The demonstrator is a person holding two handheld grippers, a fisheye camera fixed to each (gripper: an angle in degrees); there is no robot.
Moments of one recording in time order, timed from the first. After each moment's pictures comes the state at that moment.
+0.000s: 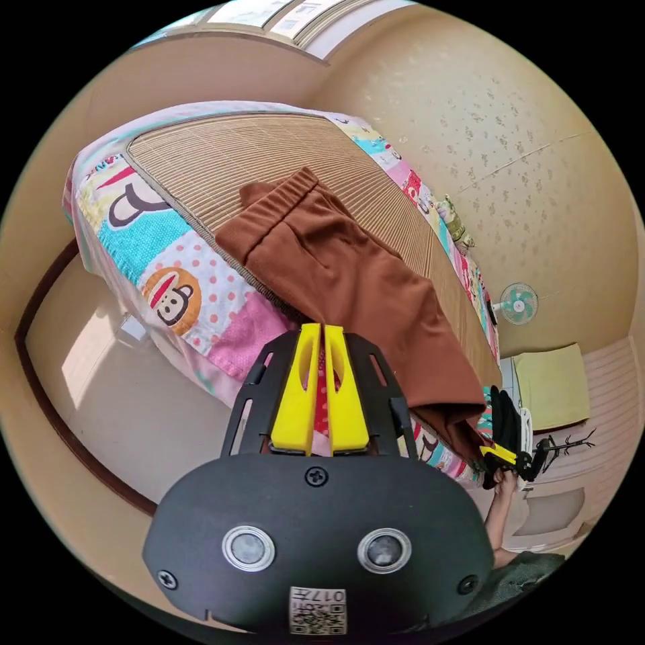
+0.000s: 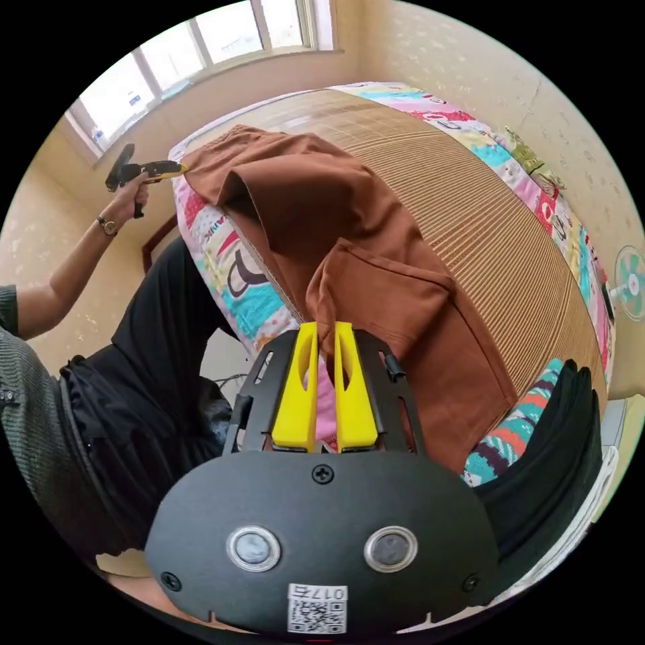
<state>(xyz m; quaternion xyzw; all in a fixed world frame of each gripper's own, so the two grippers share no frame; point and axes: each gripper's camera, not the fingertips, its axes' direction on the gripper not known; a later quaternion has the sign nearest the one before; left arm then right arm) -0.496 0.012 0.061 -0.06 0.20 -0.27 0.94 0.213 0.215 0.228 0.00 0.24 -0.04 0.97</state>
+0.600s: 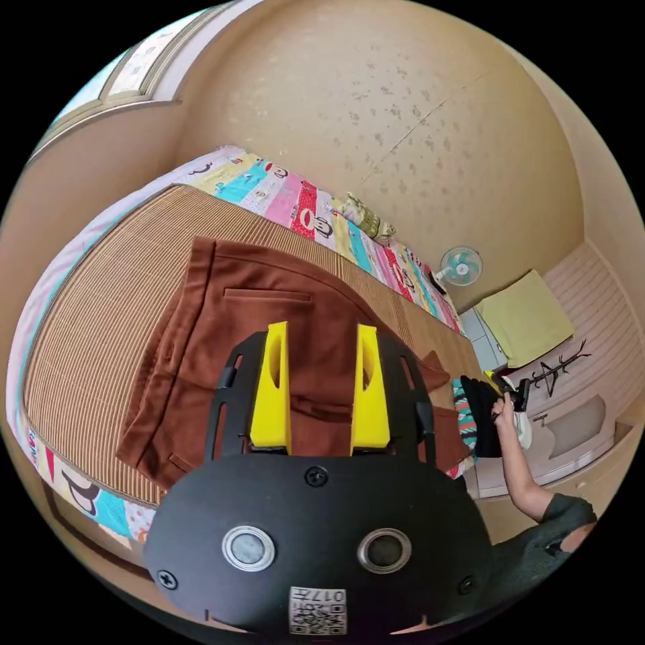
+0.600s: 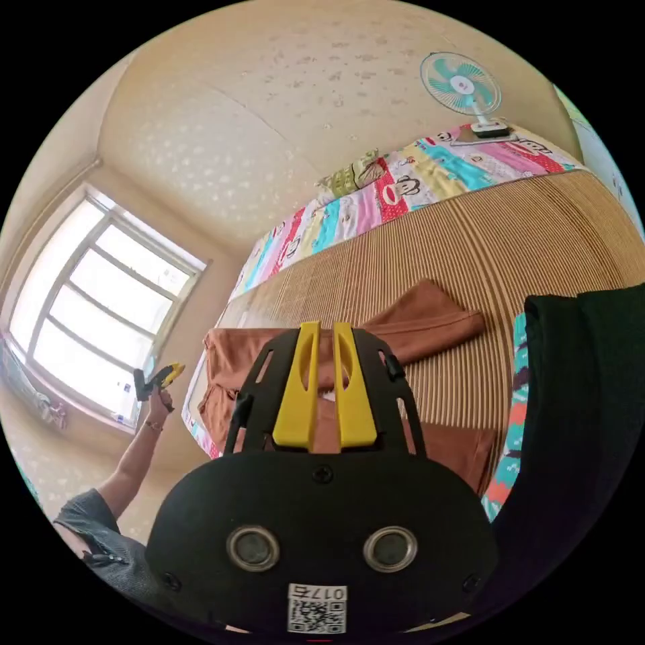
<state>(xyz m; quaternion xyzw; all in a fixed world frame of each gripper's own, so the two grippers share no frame) -0.408 -0.194 0.129 -0.06 0.22 -0.04 0.97 0.425 0.154 0.074 0.25 0.19 0.19 0.93</state>
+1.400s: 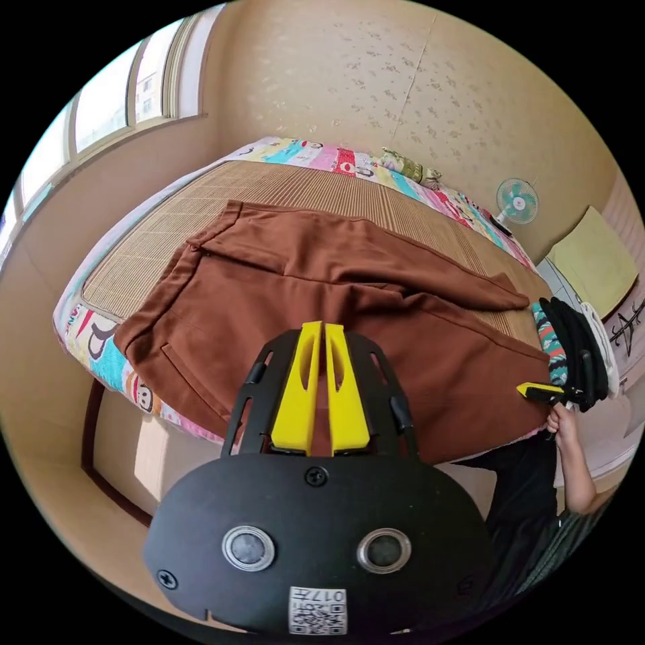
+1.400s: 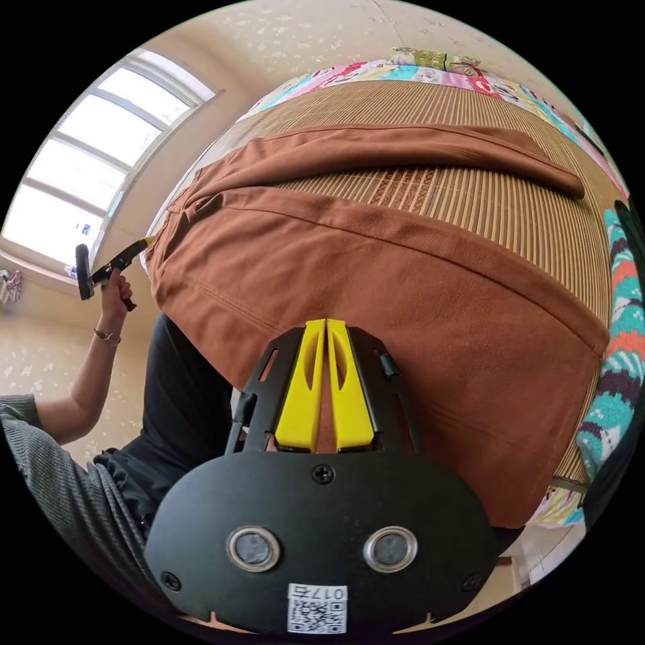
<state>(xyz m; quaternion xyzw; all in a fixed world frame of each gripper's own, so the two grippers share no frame) -0.392 0.033 0.118 -0.05 0.04 -0.03 1.00 0.417 0.208 0.279 0.04 0.23 0.15 0.96</state>
